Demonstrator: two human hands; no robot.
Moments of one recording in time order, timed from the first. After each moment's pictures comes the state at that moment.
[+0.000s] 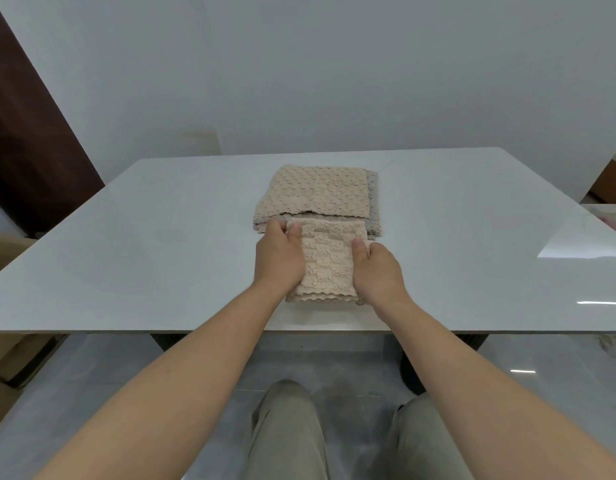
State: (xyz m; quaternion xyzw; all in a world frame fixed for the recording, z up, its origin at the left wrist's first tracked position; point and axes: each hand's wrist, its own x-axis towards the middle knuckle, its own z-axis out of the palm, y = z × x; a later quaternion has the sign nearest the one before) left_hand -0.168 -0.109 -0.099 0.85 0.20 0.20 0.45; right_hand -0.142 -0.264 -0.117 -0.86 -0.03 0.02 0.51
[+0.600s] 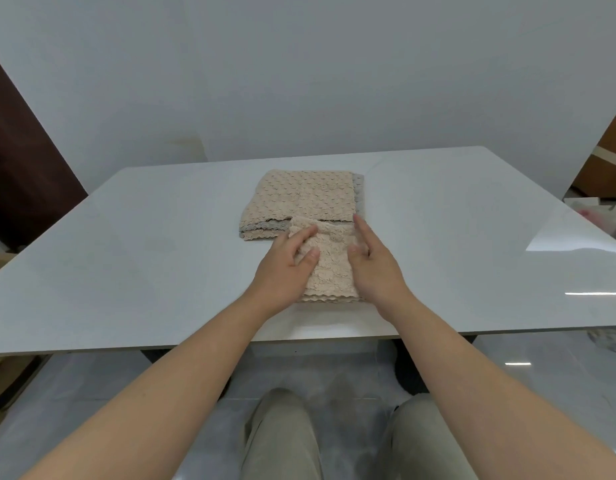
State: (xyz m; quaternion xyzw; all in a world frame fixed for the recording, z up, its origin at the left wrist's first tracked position) left_hand -0.175 -0.115 -0.108 0.90 0.03 0.08 0.44; right_hand -0.129 -0.286 -0.121 -0.79 -0.10 0.04 0.61
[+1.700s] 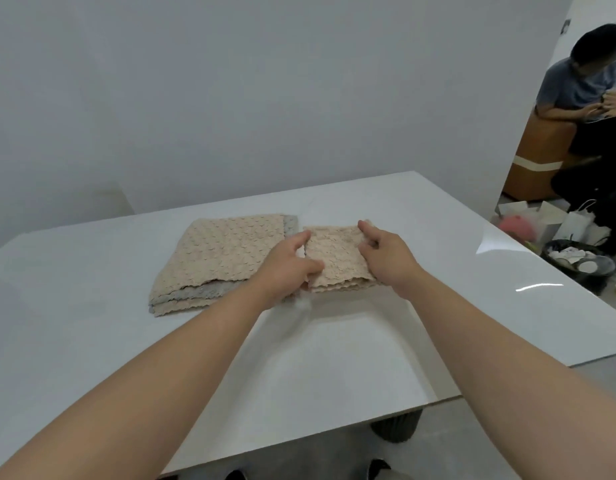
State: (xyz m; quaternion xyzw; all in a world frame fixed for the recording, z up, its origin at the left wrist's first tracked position) left_hand -0.018 -0.216 -0.074 0.81 0.00 -0.04 0.58; right_hand 0.027 -0.416 -0.102 -0.86 -0.05 -0.02 0.51
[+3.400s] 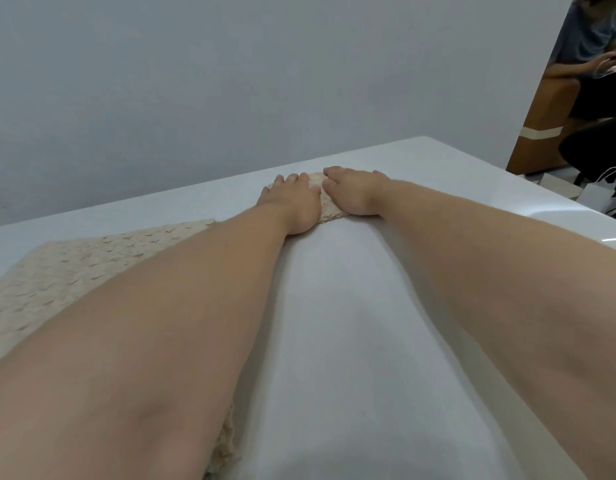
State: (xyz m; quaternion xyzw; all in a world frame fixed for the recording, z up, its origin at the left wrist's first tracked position) left_hand 0.355 -0.256 -0.173 1.00 -0.07 0.01 0.07; right_hand 0.371 -0.411 -0.166 -0.99 -0.10 0.01 0.11
